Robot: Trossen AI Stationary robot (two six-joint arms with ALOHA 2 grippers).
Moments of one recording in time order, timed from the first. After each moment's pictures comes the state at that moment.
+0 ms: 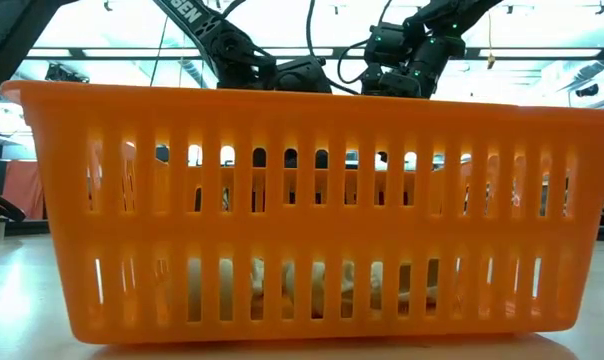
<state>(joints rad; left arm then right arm) 0.15 1.97 1.25 -0.38 -0.16 -0.30 -0.46 1.54 1.20 -0.74 -0.18 -0.02</state>
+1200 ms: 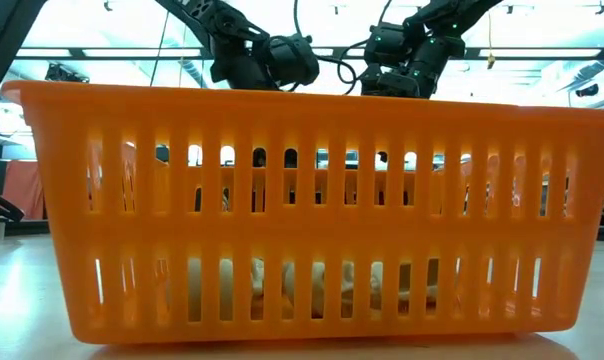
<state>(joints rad) 0.25 1.85 1.31 -0.52 0.12 -0.14 -0.46 1.54 1.20 -0.74 -0.18 0.00</state>
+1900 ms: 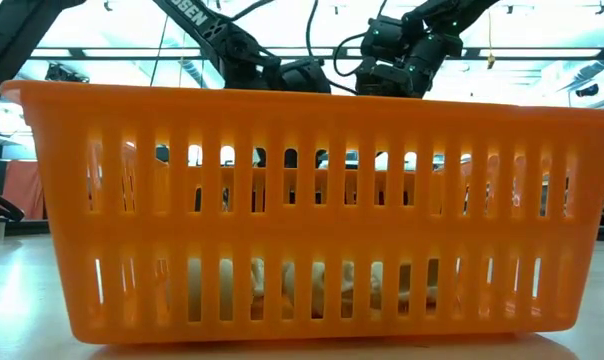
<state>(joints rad) 0.23 1.96 1.31 -0.42 0.05 -0.30 -0.44 1.54 1.20 -0.68 -0.20 0.04</state>
